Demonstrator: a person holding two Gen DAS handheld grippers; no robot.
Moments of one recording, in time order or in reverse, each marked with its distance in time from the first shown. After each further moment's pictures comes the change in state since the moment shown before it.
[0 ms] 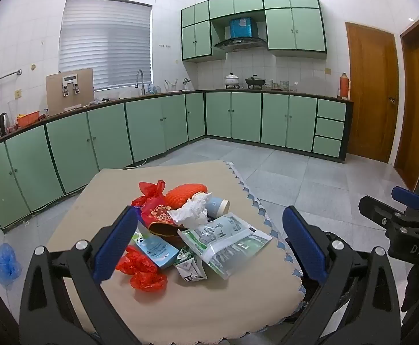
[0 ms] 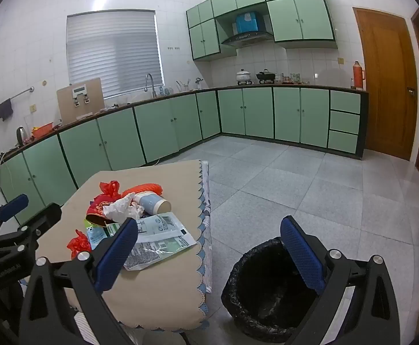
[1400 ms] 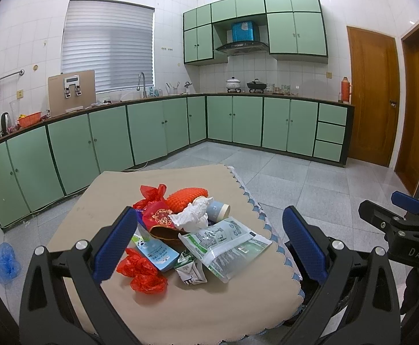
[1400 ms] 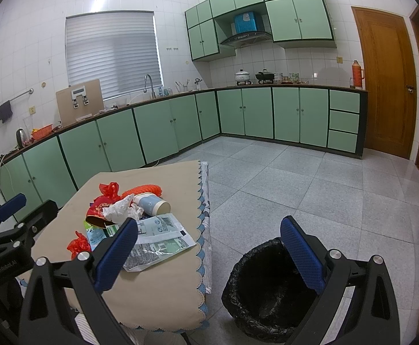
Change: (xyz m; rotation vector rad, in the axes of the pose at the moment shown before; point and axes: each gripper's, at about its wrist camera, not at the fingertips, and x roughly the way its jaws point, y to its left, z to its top) left arm -0.007 -0.002 0.009 -0.003 -0.018 0.007; right arm 0.000 0.000 0.000 0.003 -0.007 0.002
